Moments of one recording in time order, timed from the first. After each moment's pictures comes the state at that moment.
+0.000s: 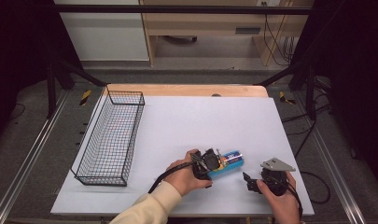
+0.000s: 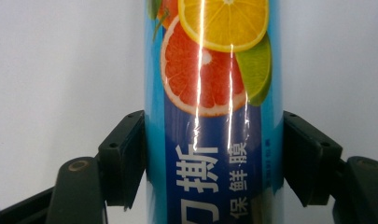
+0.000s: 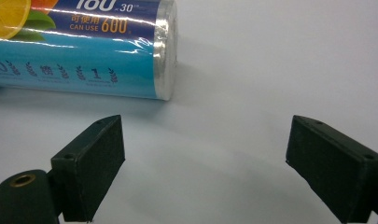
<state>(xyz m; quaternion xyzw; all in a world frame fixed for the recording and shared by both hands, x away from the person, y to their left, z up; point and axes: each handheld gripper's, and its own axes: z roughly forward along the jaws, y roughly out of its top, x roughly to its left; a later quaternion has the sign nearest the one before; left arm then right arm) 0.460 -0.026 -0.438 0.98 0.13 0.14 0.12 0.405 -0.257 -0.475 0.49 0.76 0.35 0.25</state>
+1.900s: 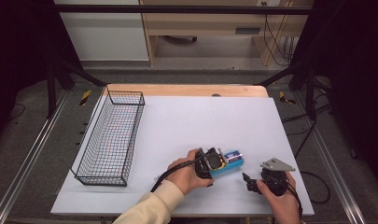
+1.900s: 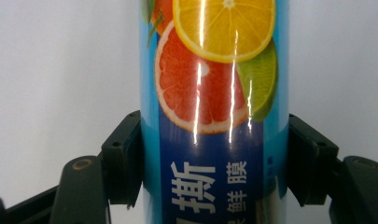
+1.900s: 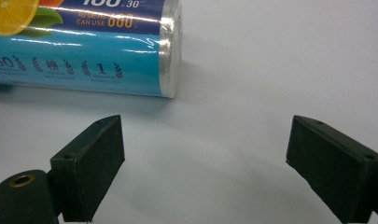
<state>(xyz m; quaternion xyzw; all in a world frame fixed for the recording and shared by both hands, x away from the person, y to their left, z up) 0.466 -0.034 -0.441 0.98 0.13 0.13 0.10 0.405 -0.257 -0.475 0.49 0.76 0.35 0.24</state>
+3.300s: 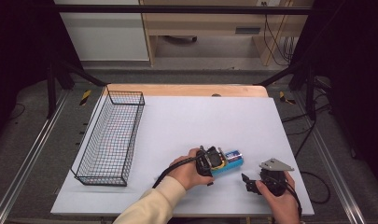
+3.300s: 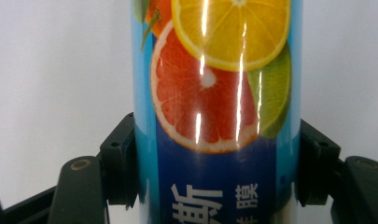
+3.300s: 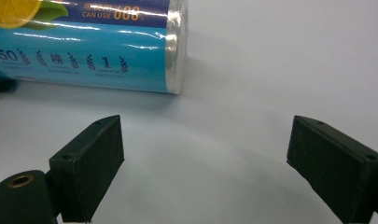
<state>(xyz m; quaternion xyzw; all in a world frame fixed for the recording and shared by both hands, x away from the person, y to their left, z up) 0.475 -0.036 -0.447 0.98 0.14 0.10 0.09 0.405 -0.254 -0.476 0.49 0.77 0.35 0.24</state>
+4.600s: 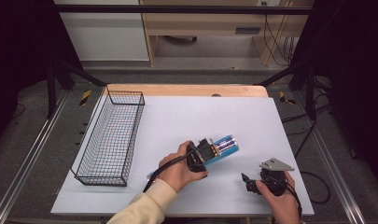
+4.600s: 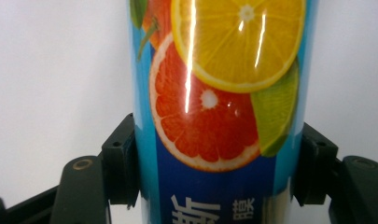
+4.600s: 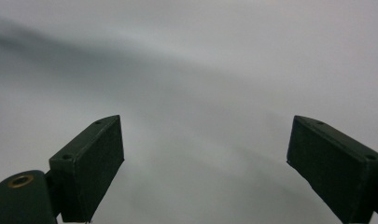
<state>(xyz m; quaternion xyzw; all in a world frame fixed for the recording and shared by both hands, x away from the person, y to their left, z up) 0.468 -0.008 -0.403 0.96 0.18 0.19 0.12 0.405 -0.255 -0.476 0.48 0.77 0.35 0.24</state>
